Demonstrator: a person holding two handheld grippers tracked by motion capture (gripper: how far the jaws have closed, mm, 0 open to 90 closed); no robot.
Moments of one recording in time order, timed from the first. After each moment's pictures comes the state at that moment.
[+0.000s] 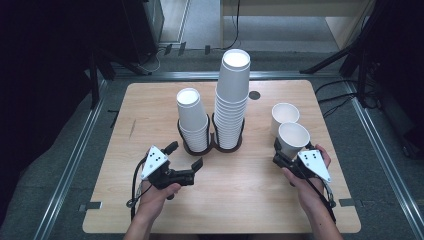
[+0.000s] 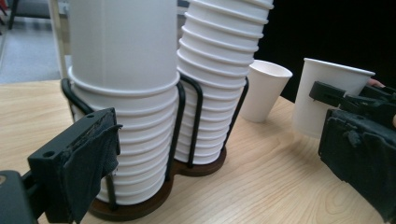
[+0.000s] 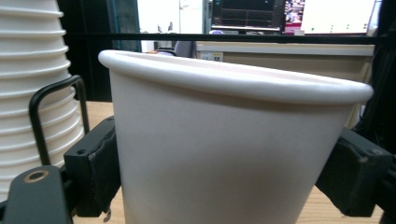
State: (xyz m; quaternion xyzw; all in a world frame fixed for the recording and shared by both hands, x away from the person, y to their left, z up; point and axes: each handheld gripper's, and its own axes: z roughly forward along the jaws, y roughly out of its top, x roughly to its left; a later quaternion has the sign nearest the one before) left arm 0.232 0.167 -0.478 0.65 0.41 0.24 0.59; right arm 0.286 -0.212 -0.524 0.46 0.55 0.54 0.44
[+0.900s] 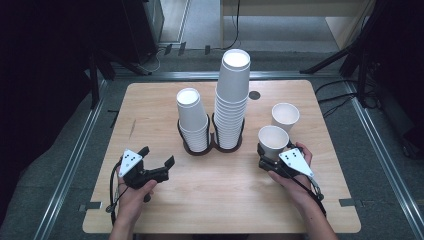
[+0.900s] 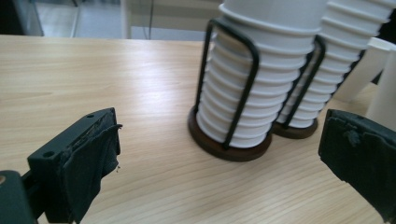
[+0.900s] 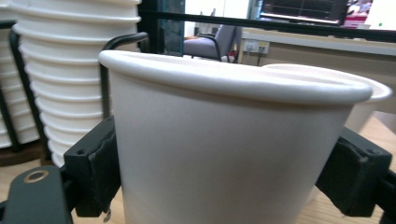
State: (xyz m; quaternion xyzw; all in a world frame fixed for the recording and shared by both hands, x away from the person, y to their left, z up) left arm 0.235 0.236 -0.510 0.63 0.51 0.28 0.52; right arm 0.296 -0.184 -0.544 0.40 0.62 0.54 0.40
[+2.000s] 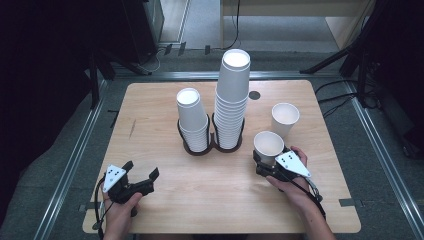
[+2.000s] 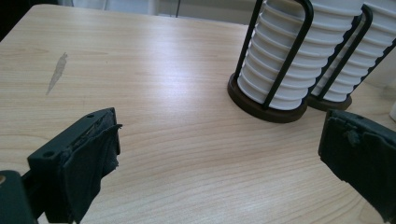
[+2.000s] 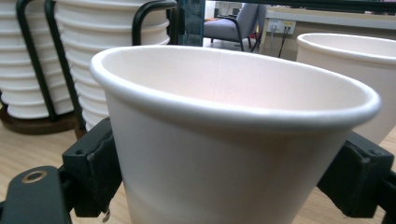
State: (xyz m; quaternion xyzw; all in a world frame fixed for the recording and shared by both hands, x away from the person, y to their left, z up) left arm 0.202 0.269 -0.530 0.61 0.55 0.28 0.50; right arm 0.290 -0.181 -0.553 0.39 0.66 0.54 0.35
